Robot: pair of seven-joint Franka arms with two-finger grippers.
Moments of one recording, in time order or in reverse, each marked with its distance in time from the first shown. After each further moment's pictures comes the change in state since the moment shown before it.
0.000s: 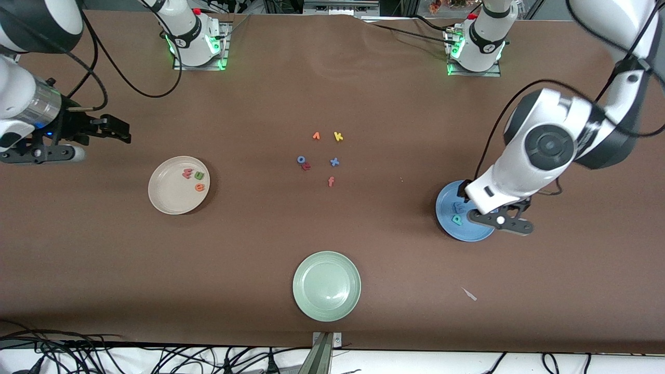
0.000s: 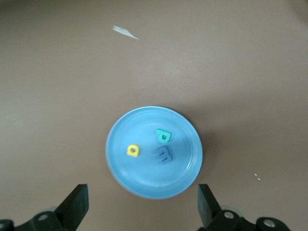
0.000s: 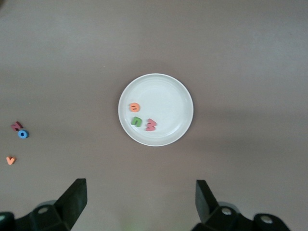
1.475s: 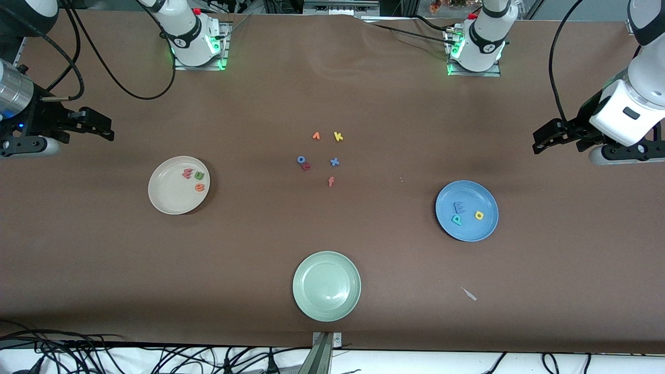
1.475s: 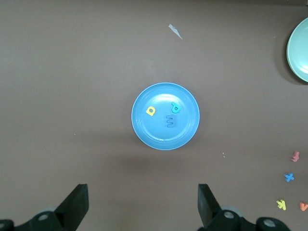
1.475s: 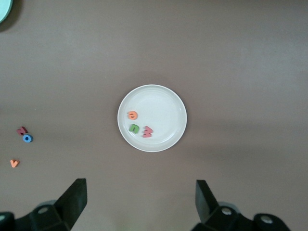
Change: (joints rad) left arm -0.234 -0.373 0.512 -0.085 -0.394 -0.147 0.005; right arm -0.007 0.002 -0.010 0.083 0.000 -0.031 -0.046
